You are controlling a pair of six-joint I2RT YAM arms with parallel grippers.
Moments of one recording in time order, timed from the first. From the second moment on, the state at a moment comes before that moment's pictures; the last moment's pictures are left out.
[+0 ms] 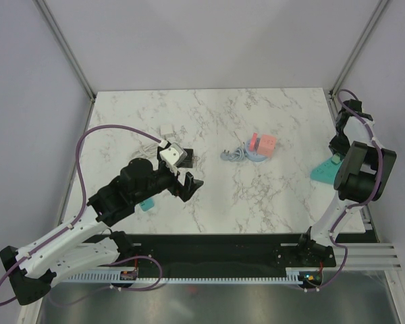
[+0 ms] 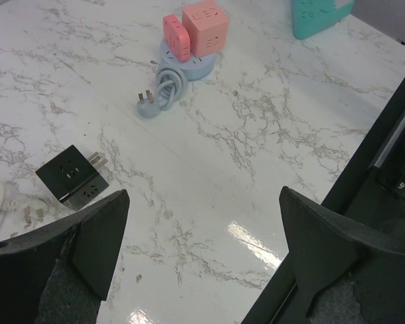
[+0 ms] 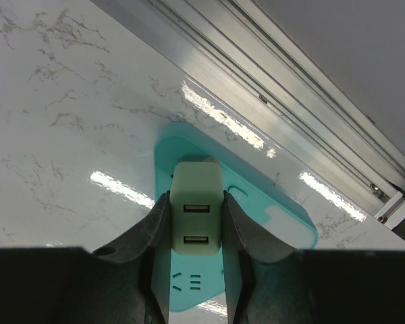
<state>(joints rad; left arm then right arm) -0.88 0.80 0.82 -0.29 0.02 -0.06 -0.37 1.93 1.48 -0.80 0.39 0.48</state>
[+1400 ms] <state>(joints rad) -0.44 1.65 1.27 -0.50 -0.07 -0.31 0.25 1.33 1.26 -0.78 -0.08 0.45</state>
